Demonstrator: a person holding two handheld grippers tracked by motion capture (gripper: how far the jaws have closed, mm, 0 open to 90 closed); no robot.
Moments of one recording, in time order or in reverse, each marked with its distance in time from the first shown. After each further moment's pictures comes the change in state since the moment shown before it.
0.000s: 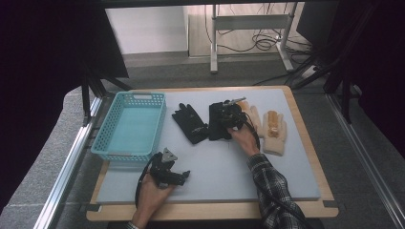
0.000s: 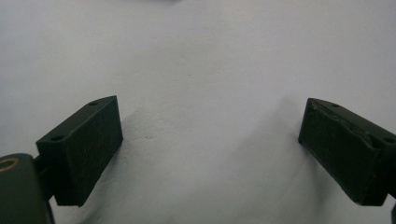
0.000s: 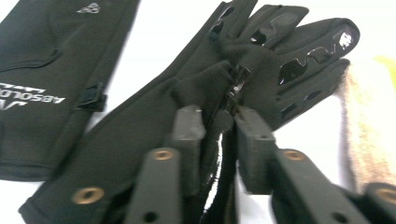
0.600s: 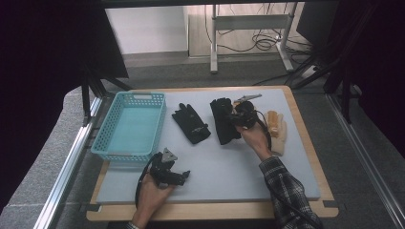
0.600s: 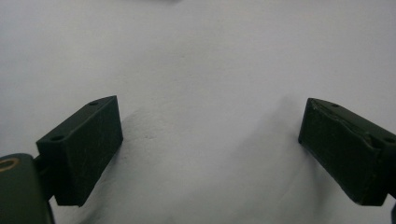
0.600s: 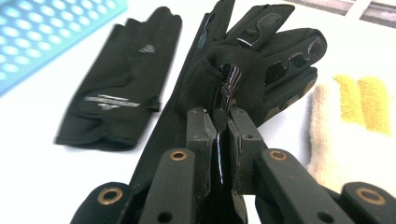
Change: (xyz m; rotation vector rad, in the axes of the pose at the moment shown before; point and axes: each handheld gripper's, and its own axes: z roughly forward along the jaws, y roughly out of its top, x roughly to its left) left arm 0.001 0.000 -0.001 0.008 0.001 0.009; right arm -0.003 0.001 -0.069 -0.095 0.087 0.033
